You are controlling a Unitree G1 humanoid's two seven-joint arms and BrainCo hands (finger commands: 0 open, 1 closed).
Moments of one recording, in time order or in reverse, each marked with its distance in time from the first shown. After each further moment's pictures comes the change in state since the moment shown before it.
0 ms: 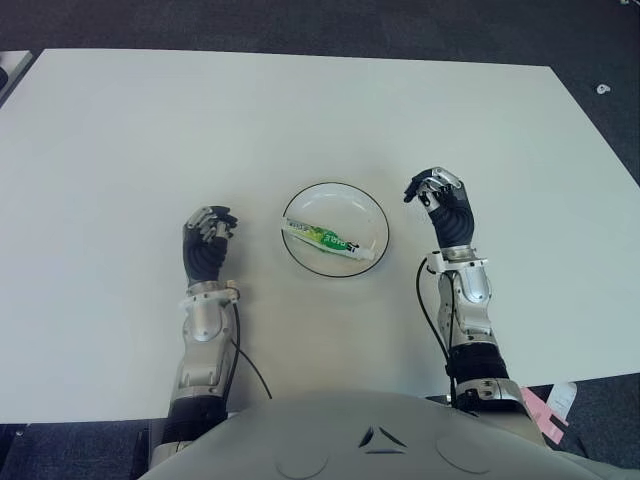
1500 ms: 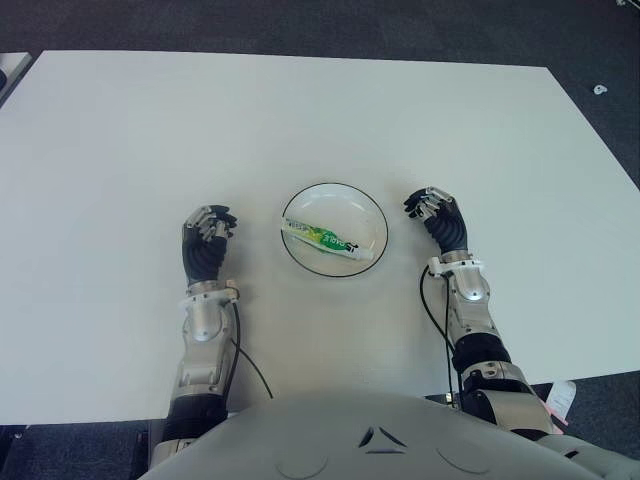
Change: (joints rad) left arm -0.007 0.001 0.000 0.028 -0.005 -0.042 -0.008; right arm -0.109 -0.042 -0.039 0.367 -0.231 -0.046 -0.128
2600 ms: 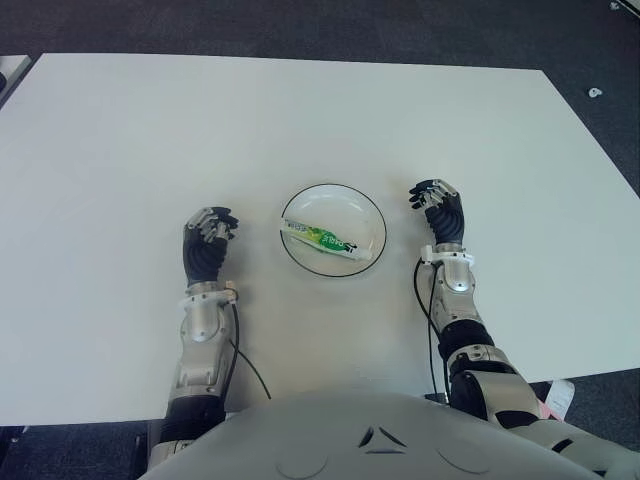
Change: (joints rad) left arm 0.005 0.011 -0.001 -0.019 -0.025 0.029 -0.032; right arm -0.078 0.083 -0.024 0.128 0.006 -0.050 -0.186
